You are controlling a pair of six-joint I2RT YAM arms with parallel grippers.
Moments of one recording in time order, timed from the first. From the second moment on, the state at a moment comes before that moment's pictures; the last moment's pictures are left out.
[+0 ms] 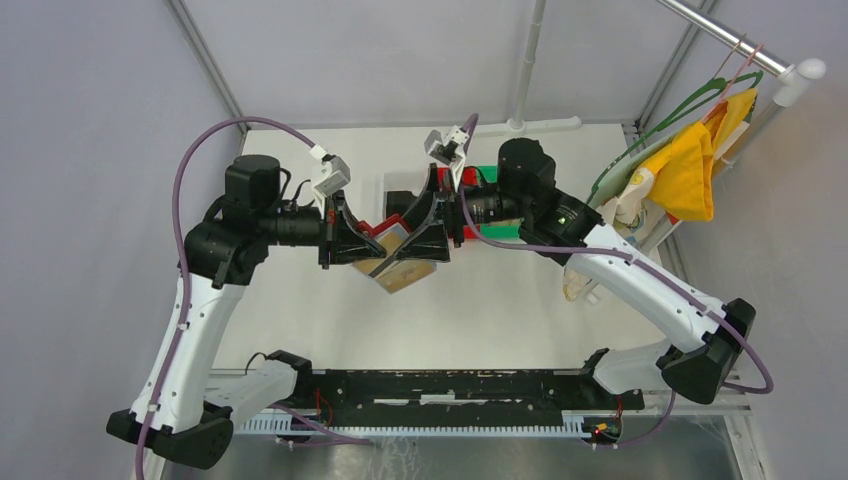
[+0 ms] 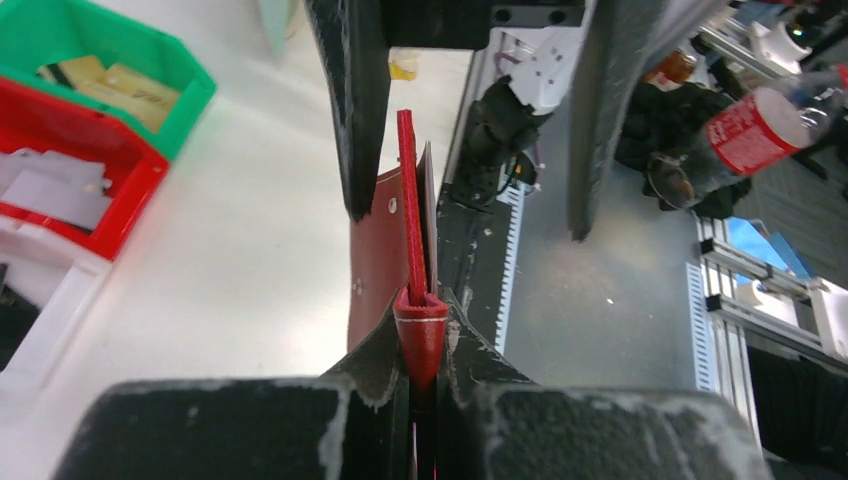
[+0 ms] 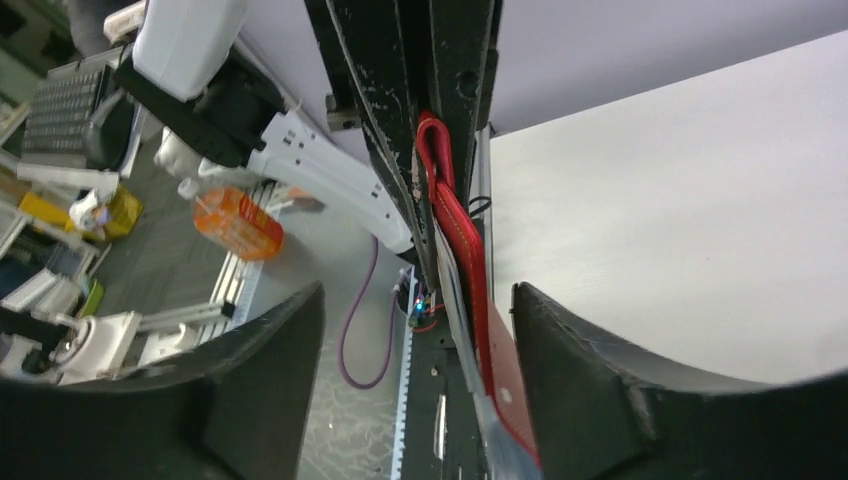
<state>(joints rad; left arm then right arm) -0.32 1.01 1.40 -0.92 1.10 0.12 0.83 1.35 1.41 -0.13 -0.87 0.40</state>
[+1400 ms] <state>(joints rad) -0.14 1.15 1.36 -0.75 0.95 -0.19 0.77 1.15 0.85 0.51 -0.51 0.93</state>
